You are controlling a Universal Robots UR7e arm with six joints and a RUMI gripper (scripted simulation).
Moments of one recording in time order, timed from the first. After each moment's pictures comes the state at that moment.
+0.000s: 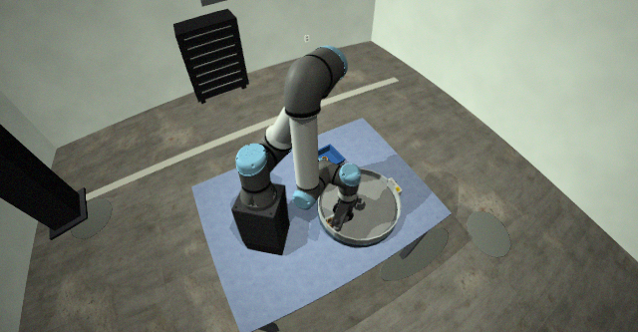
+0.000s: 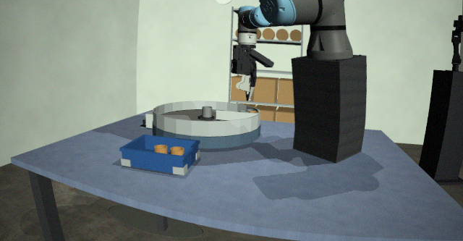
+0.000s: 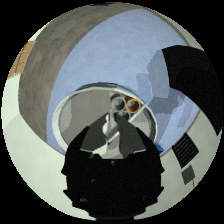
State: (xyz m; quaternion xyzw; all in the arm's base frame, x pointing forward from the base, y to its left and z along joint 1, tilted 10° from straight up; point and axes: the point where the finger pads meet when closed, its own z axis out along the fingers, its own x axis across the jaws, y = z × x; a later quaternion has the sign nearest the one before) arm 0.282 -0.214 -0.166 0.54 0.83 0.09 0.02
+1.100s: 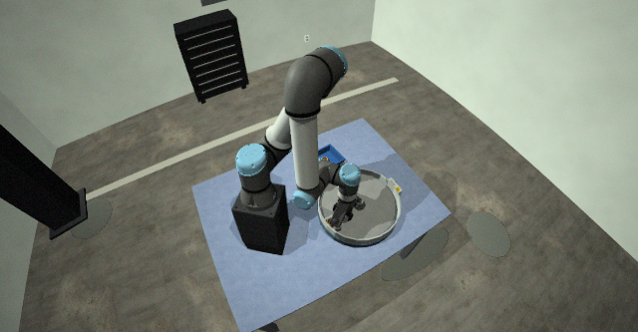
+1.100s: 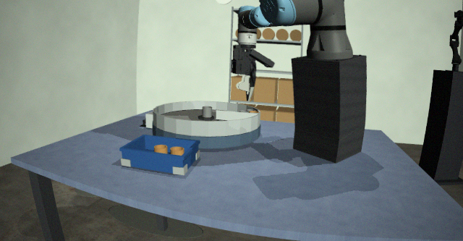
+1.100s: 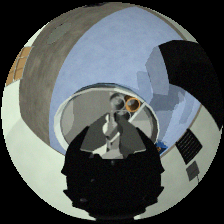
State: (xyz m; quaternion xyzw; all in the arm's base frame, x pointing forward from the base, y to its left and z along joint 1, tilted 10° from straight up) arm 0.282 -0.213 -0.166 0.57 0.82 0.09 0.02
